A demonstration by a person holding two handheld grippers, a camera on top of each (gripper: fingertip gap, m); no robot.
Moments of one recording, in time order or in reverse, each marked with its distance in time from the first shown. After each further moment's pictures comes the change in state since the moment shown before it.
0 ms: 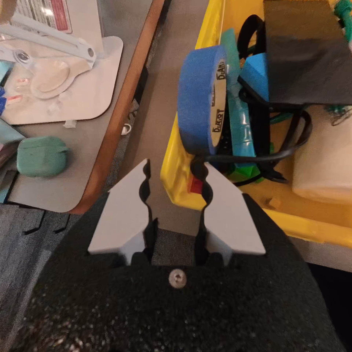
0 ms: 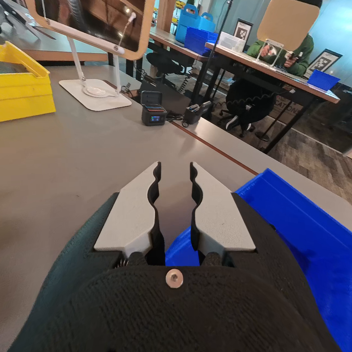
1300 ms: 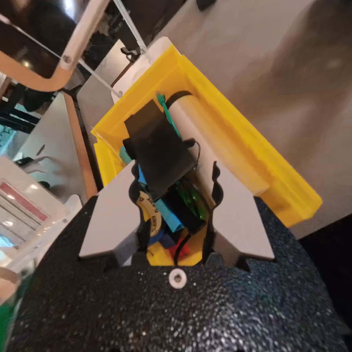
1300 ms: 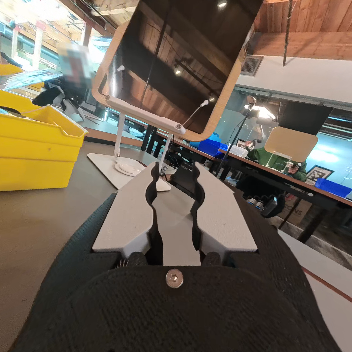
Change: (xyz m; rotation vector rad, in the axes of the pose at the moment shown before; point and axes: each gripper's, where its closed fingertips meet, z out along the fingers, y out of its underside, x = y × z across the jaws) left arm 0.134 -0.079 -0.029 0.189 0.330 0.708; right arm -0.159 -0.050 0.220 0.547 -0.029 -0.113
